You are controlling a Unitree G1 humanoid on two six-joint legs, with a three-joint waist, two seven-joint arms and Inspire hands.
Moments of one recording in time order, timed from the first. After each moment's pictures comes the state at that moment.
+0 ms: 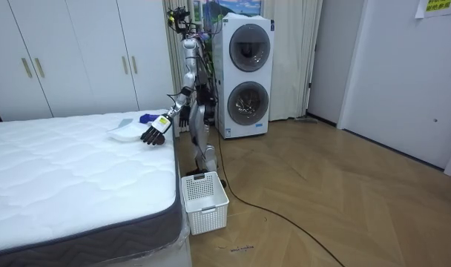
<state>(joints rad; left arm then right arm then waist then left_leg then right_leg) -0.24 0.22 -0.07 1.06 0.08 -0.23 0.46 -0.20 -0.24 0.27 1.36 0.08 -0.09 0.05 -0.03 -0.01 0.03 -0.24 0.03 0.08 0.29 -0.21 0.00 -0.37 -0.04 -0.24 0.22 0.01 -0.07</state>
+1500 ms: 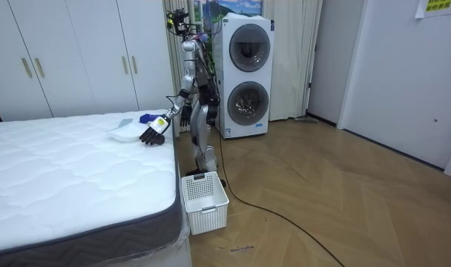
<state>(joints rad) -0.33 0.20 -0.14 1.09 0.07 -0.24 0.49 -0.21 -0.23 0.29 1.33 0.13 -0.14 -0.01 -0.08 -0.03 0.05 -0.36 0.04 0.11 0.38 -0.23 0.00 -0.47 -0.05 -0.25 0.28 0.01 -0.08</state>
